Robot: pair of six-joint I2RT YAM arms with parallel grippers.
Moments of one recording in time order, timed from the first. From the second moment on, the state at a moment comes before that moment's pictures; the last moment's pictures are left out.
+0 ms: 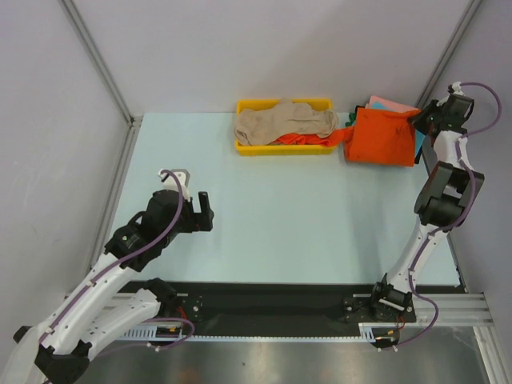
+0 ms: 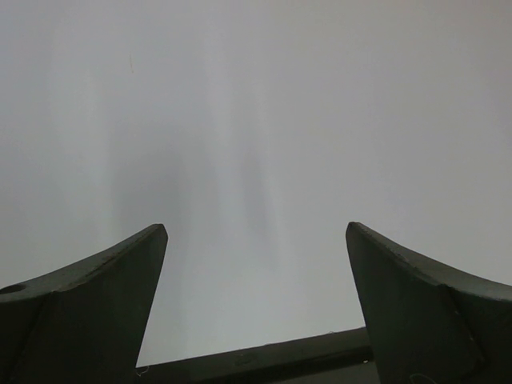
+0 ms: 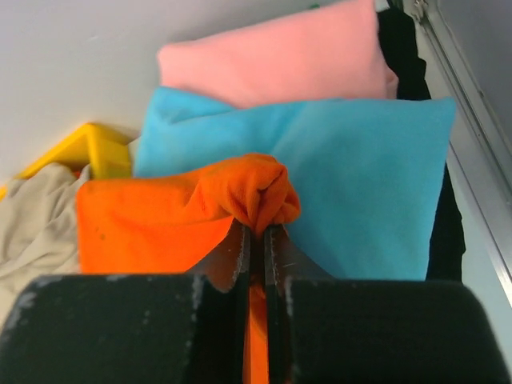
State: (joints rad) left arm -0.61 0.73 0.83 -0.74 -0.31 -0.42; right arm -0.40 2.13 1.84 -0.17 -0.36 0.35
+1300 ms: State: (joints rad) left arm -0.61 0.70 0.83 -0.74 -0.31 -0.42; right arm -0.35 2.44 2.22 -0.26 0.24 0.53
